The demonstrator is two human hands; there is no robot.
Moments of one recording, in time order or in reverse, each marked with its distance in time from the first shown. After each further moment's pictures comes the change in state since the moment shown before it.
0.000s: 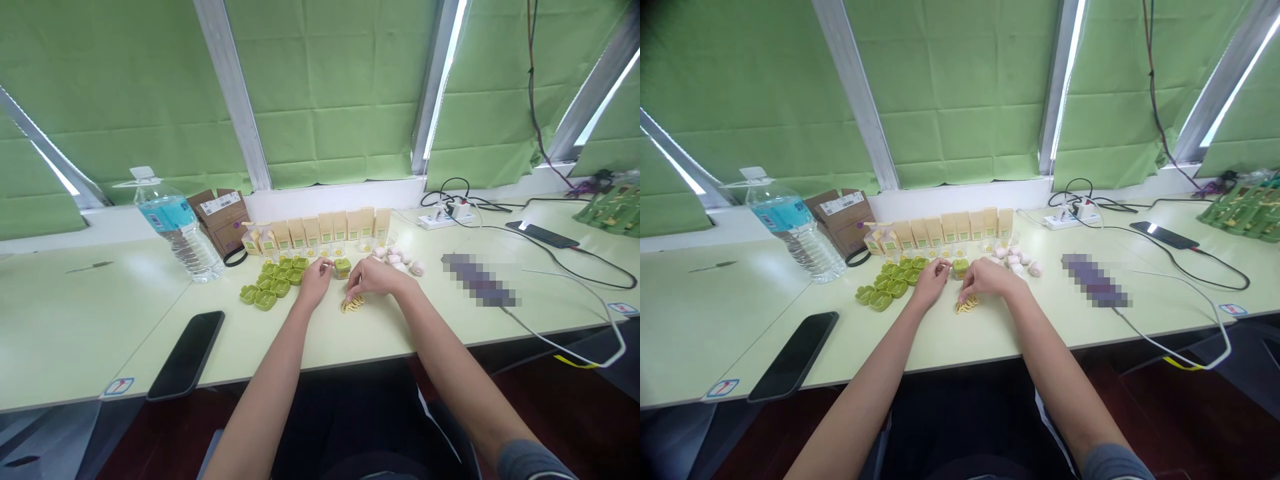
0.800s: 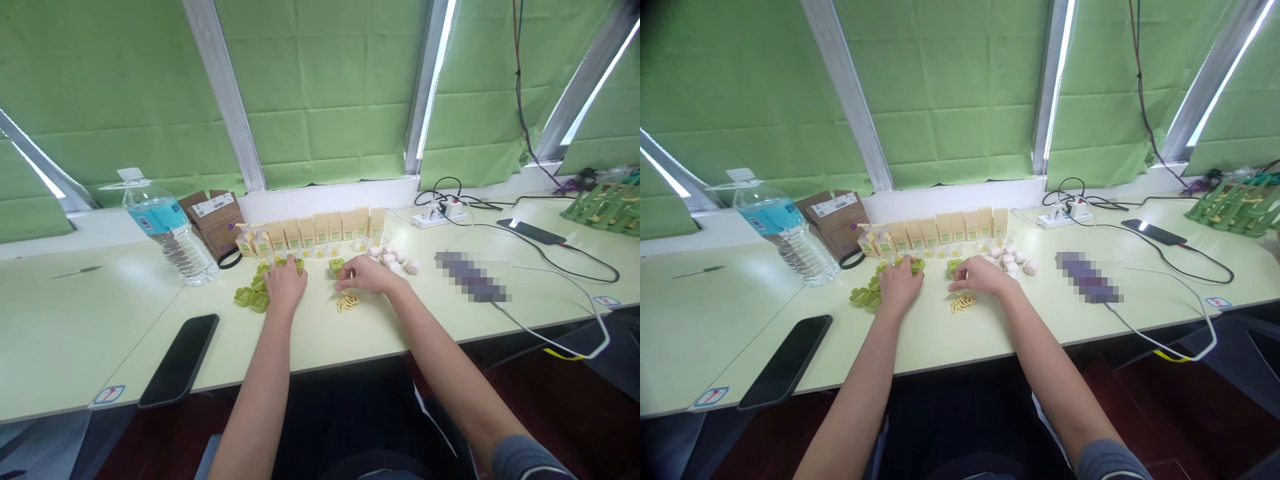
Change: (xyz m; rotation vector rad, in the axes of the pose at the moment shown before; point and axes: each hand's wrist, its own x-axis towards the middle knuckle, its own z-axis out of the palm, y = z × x) left_hand -0.004 -0.003 -0.045 0.727 0.236 -0.005; right_hand 0.008 0.007 0.007 0.005 0.121 -0.014
